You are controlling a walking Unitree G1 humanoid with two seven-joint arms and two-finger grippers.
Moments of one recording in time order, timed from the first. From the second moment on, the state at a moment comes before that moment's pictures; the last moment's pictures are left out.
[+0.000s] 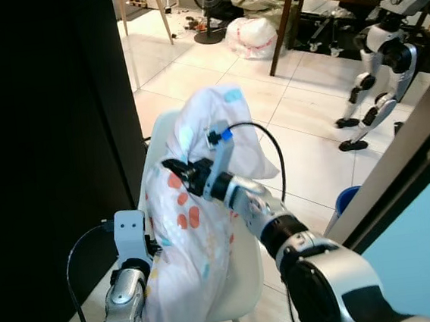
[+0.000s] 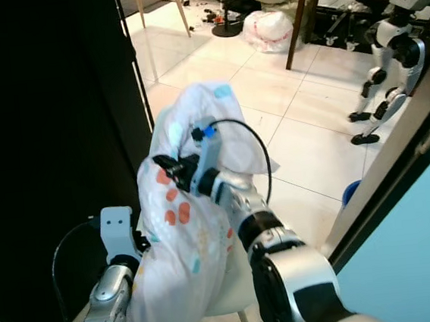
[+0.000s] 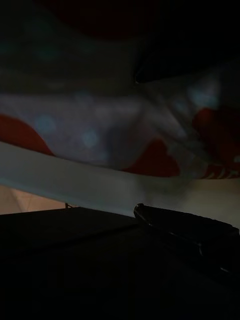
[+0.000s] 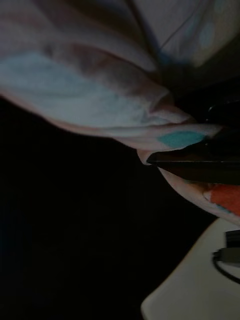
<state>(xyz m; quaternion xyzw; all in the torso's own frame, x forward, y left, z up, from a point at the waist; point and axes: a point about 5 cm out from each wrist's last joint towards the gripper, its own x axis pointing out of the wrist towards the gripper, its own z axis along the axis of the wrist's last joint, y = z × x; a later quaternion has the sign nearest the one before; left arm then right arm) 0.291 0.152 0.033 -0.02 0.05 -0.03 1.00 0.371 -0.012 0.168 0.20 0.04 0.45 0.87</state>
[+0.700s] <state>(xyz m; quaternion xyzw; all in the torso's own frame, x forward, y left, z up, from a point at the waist) 0.299 0.170 0.047 0.01 0.02 0.04 1.00 0.393 0.014 0.275 0.26 -0.07 0.39 0.88</state>
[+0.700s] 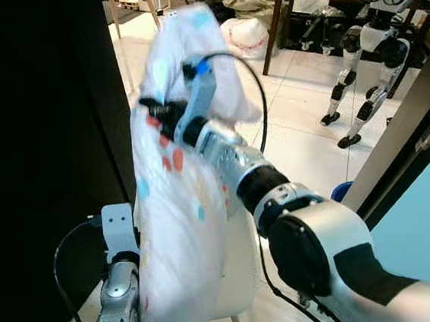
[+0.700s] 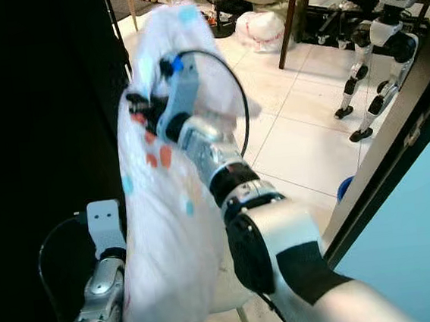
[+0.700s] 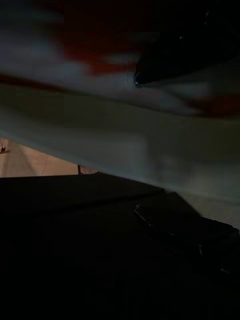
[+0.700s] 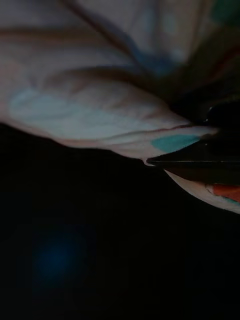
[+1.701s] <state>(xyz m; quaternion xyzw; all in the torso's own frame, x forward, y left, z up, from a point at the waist) 0.290 0.168 0.038 0.06 0.04 0.06 1.00 0.353 -0.072 0.064 -0.10 0.23 0.18 0.95</state>
